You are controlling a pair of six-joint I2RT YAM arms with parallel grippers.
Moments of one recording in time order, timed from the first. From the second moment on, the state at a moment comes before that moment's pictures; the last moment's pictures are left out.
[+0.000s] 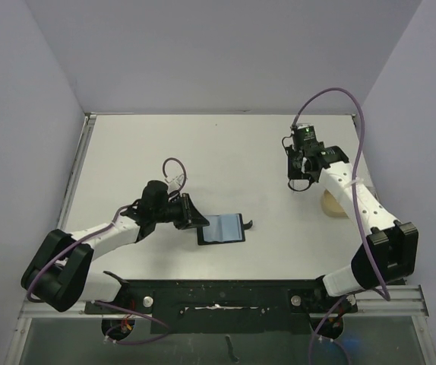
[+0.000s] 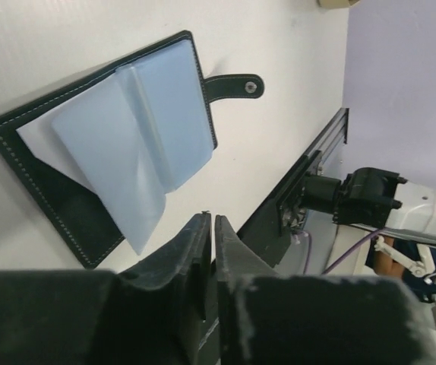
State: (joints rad) left arm -0.51 1.34 0.52 0.19 0.59 -0.89; right arm 0.26 1.49 1.32 -0.82 0.24 0.20
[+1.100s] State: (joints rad) left arm -0.52 1.52 0.48 0.20 0.43 -0.89; right arm 0.47 1.45 0.74 -0.03 -0.50 0.59
